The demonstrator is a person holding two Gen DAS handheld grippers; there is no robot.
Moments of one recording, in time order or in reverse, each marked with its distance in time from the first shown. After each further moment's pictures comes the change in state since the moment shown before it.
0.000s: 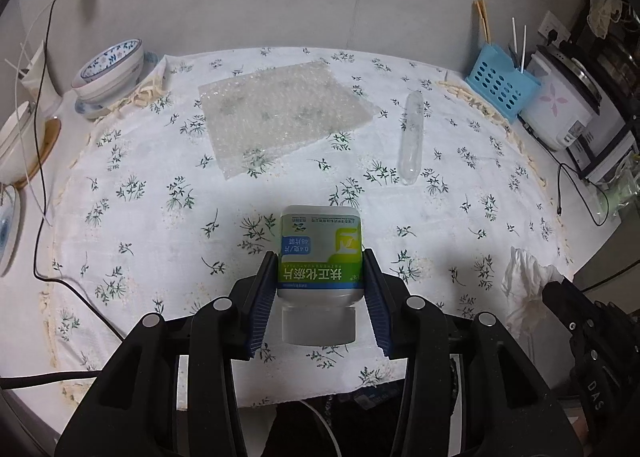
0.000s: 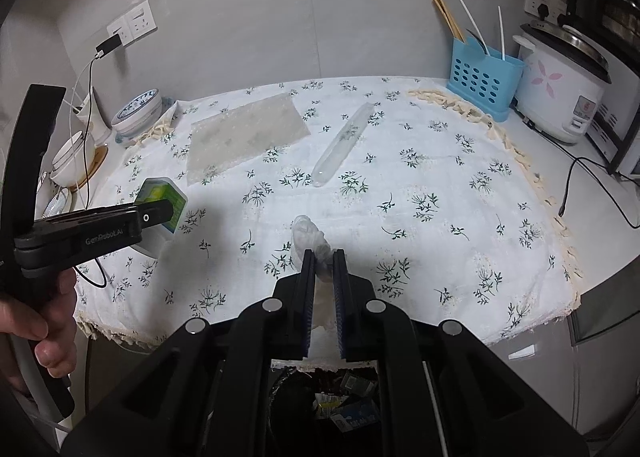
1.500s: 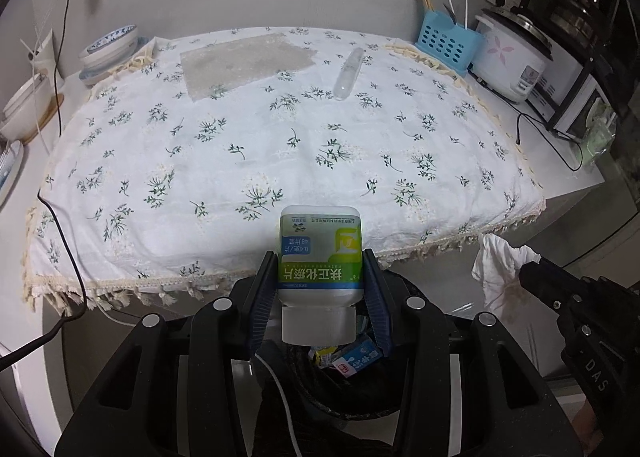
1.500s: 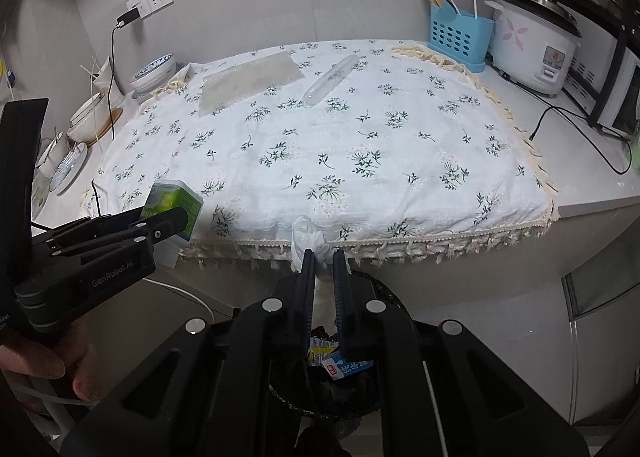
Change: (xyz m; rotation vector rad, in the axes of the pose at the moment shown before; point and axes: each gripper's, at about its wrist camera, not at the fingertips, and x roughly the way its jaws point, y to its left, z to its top) left arm -0.036 -0.061 -0.141 0.046 -0.042 -0.037; right arm -0.056 -0.027 -0.113 -0.004 0.059 0.017
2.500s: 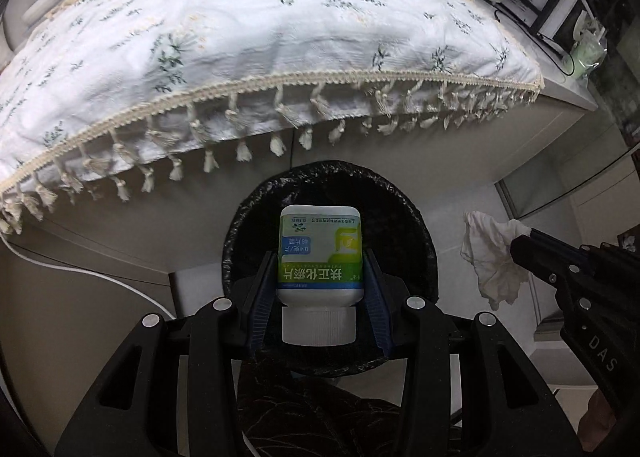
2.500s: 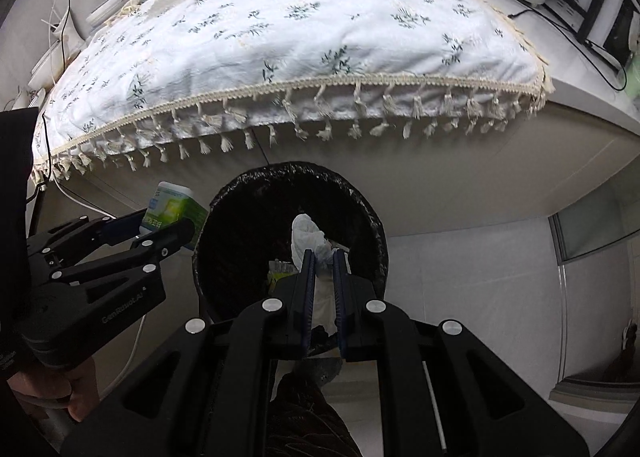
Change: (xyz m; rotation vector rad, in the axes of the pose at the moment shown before) left arm 0.094 -0.058 -0.102 0.091 0.198 -0.065; right arm 0.060 -0.051 -0.098 0.046 0.223 -0.079
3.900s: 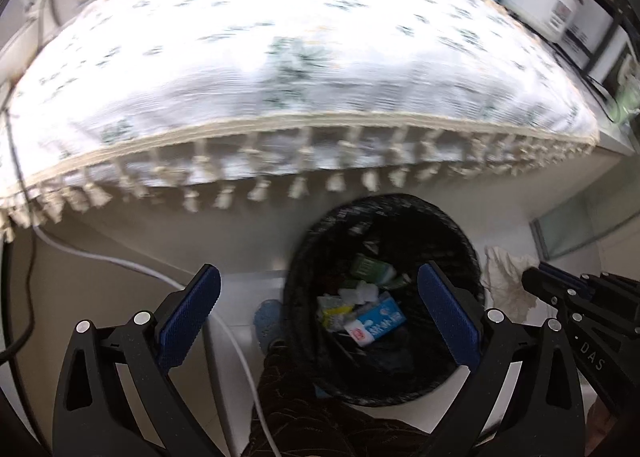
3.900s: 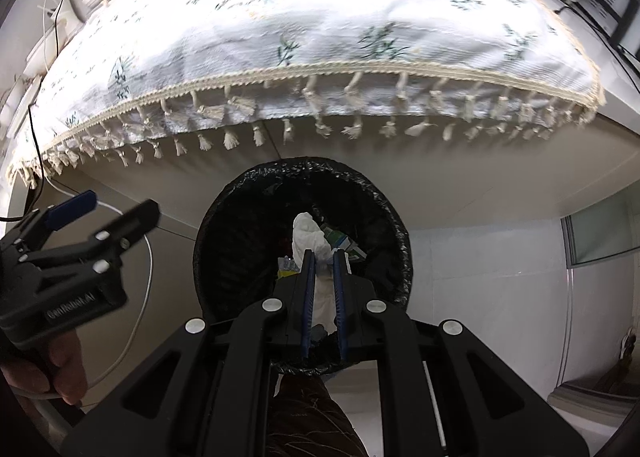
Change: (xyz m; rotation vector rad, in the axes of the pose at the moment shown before) left arm 0.001 0.063 0.015 -0.134 -0.066 0.135; right arm 0.053 0.024 0.022 -0.051 0.074 0.024
